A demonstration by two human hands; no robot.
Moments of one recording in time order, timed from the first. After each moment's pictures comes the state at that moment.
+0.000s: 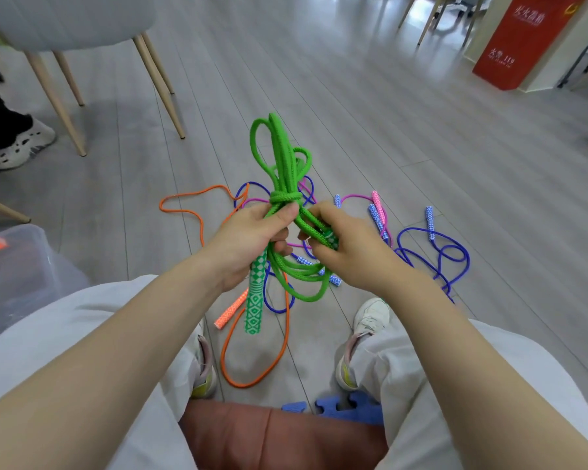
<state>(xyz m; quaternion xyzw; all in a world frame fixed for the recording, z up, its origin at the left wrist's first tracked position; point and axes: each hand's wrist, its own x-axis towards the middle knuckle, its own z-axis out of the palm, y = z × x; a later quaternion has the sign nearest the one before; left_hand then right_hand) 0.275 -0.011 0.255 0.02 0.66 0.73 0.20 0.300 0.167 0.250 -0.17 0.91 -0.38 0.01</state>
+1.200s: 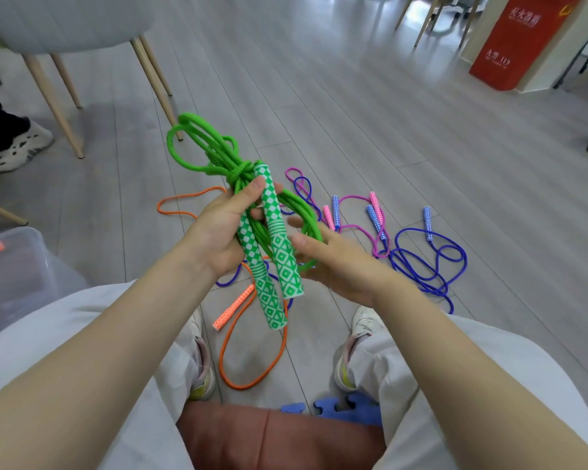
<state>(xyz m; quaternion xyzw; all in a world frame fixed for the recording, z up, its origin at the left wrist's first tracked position) 0.260 -0.018 0.263 -0.06 0.47 0.86 0.18 0.301 0.148 0.239 -0.03 0.64 -0.73 0.25</state>
